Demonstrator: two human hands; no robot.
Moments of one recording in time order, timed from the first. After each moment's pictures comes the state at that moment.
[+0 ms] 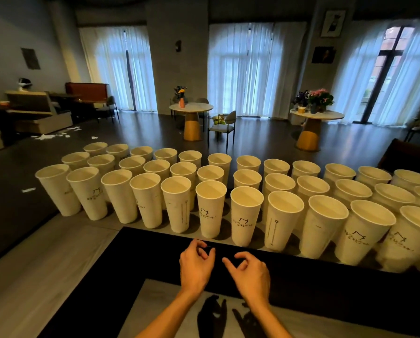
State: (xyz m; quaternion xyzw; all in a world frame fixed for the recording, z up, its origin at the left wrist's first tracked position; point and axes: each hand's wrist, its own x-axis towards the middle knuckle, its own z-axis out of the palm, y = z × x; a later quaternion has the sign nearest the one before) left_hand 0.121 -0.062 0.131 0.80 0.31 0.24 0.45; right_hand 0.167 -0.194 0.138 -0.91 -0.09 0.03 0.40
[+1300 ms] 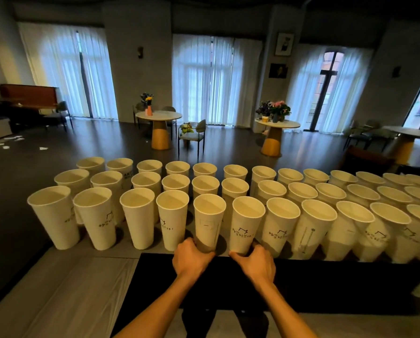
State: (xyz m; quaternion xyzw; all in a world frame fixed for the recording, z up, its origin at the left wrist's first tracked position) left_hand 0.139 0.092 0.156 0.86 0.30 0.11 0.41; right_hand 0.180 -0.076 0.161 -0.94 0.05 -0.01 0.34
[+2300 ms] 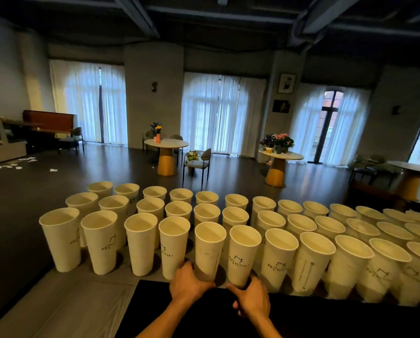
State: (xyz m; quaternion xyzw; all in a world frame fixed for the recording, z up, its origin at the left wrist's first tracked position) left_hand 0.145 0.102 0.168 0.85 0.28 0.04 0.45; right_hand 0.179 -0.076 0.164 -0.87 0.06 0.11 0.48
